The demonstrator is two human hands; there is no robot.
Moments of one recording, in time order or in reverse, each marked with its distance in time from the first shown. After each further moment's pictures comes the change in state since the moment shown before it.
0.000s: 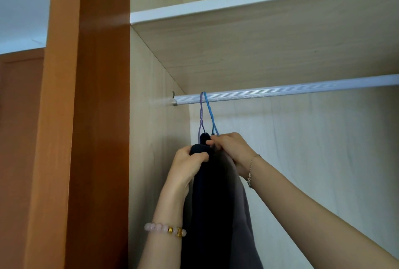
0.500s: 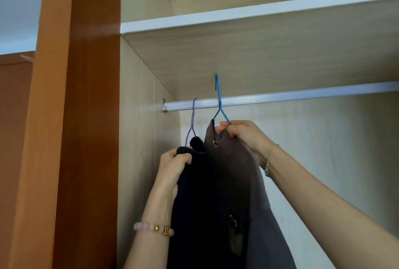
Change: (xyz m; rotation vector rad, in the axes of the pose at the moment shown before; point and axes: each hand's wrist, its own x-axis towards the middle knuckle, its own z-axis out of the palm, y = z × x) left_hand 0.001 0.008 -0.002 -0.197 0.046 -0.011; right_hand -0.008 -0.036 -0.049 0.082 0.029 -0.146
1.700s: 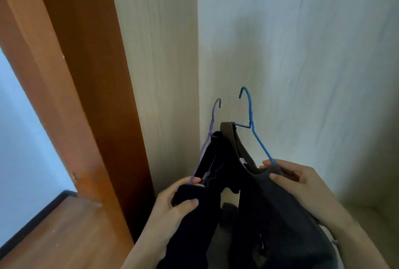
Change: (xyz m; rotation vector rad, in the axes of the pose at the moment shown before) left_hand -0.288 -0.195 -0.077 0.129 -0.039 -0.587; right_hand -0.290 0.207 -0.110 -0.421 -0.248 0.337
